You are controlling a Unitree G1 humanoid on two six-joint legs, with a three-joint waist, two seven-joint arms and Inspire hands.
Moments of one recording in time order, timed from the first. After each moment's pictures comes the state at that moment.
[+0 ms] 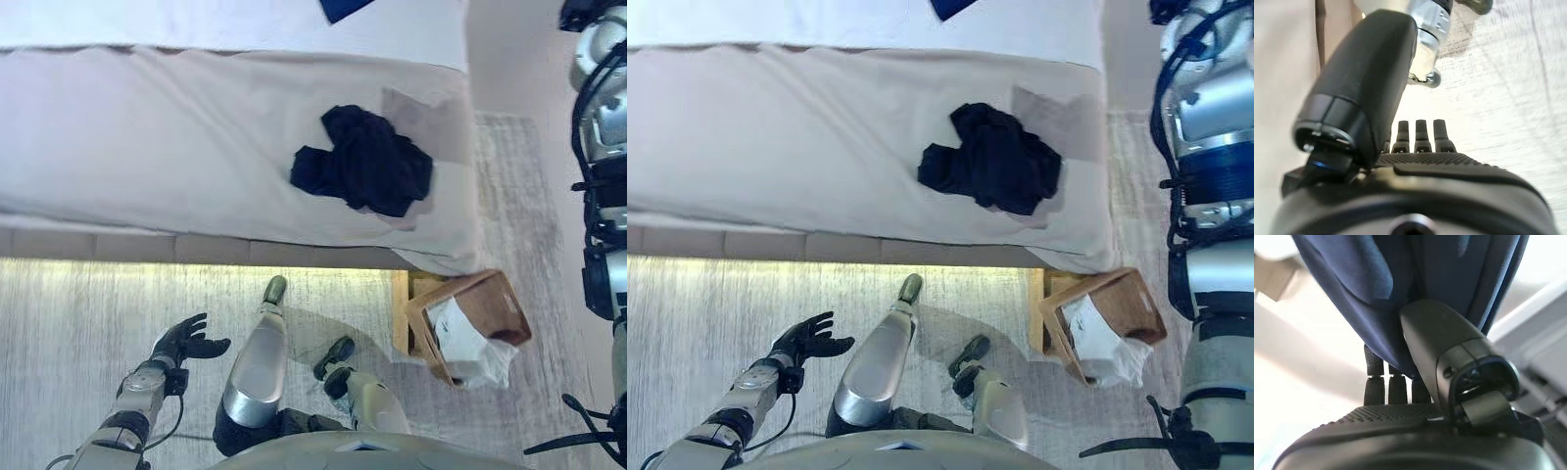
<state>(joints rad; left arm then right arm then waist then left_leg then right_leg) -0.10 0.45 -0.14 1.05 -0.26 -0.09 -0.10 -1.17 -0.86 0.16 0.41 0.17 0.12 -0.61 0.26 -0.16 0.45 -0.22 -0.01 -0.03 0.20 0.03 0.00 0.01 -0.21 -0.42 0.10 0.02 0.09</state>
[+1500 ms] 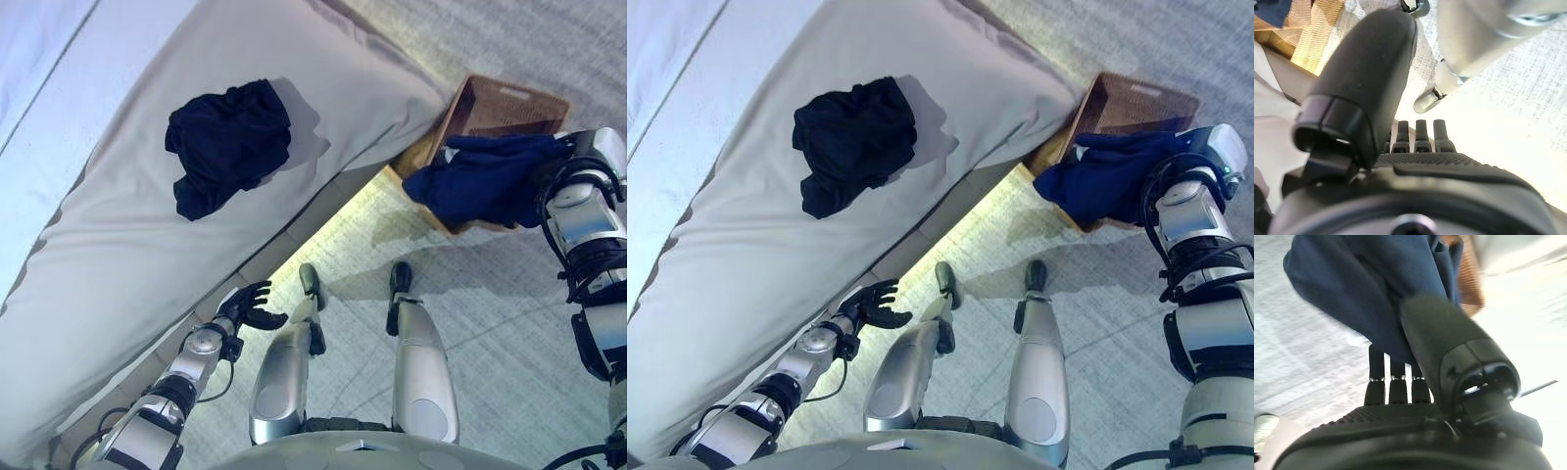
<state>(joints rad) -0.24 0.34 -0.36 0.88 -0.28 -0.10 -0.09 -0.87 -0.83 0.30 0.89 0.00 0.40 -0.35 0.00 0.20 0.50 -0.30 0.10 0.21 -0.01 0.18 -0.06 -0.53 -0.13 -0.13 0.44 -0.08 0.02</state>
